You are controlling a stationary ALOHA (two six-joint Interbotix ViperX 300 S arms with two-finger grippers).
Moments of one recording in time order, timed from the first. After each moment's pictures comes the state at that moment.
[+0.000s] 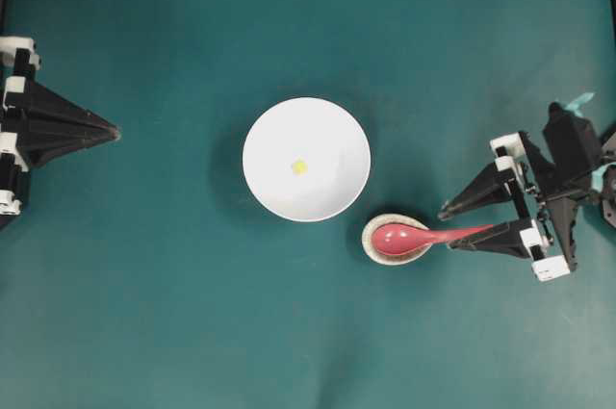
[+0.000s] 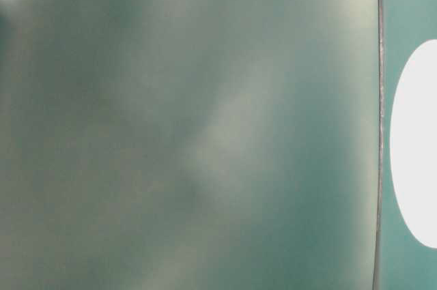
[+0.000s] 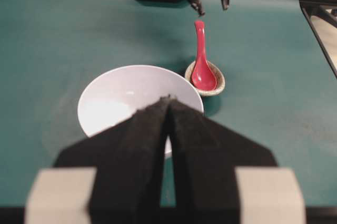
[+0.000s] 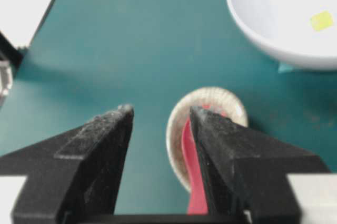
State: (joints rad) left arm 0.00 -1.01 1.18 0.01 -0.08 -0.06; right arm 0.11 -0.37 1.30 -0.21 -0.69 0.42
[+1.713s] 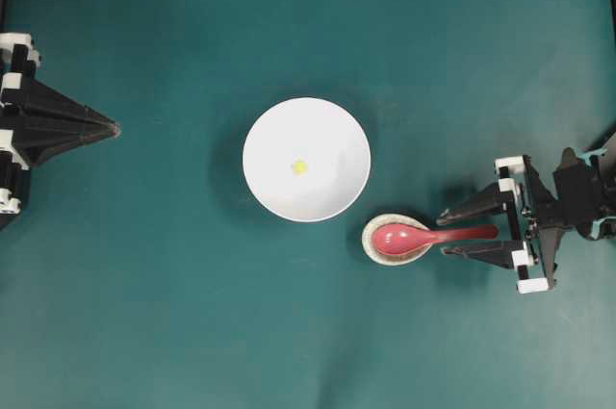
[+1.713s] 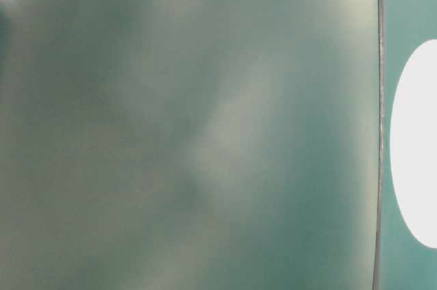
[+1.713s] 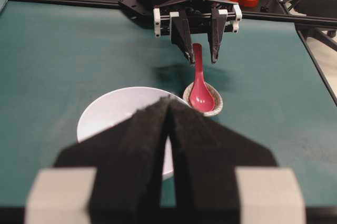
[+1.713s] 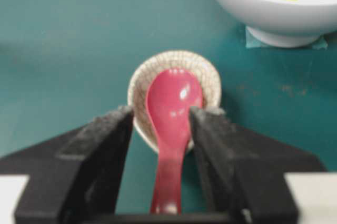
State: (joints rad) left arm 0.00 -1.00 1.18 0.01 -0.14 -0.06; right arm 0.41 0.20 1.37 0.32 -1.37 0.13
